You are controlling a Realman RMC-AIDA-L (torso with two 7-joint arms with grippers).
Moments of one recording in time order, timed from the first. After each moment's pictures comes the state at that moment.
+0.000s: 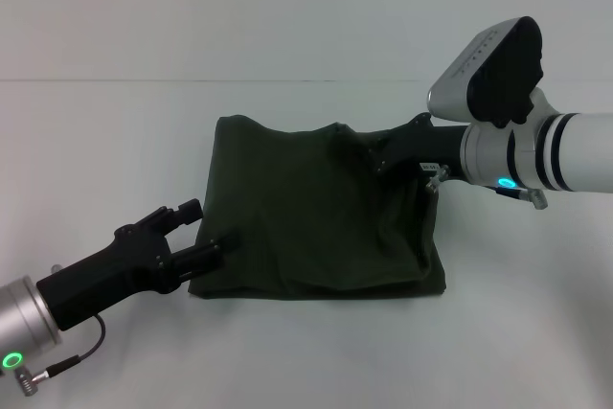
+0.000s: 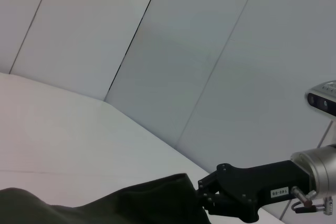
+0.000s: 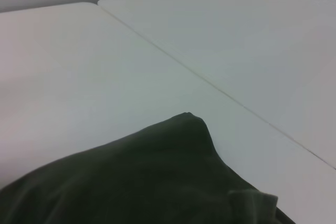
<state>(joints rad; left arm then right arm) -0.36 -2.14 0.64 0.46 1.71 1.50 -1.27 0.69 2.10 -1.41 -0.75 -1.93 -0.72 1.76</state>
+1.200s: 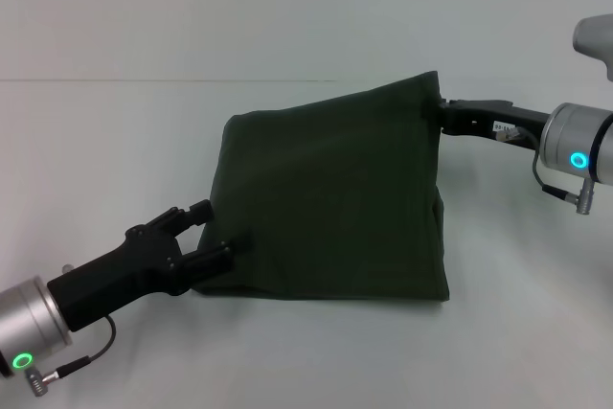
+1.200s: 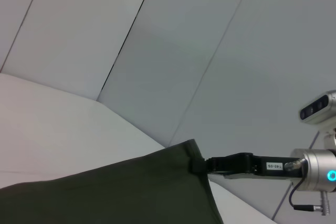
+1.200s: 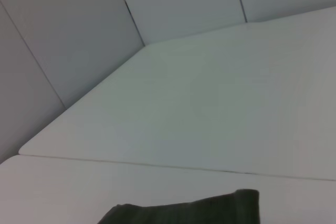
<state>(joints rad) -0.37 -2.15 0.65 0.46 1.71 1.50 -1.27 0.67 2.09 -0.99 -0.56 -1.70 -0.82 1.77</state>
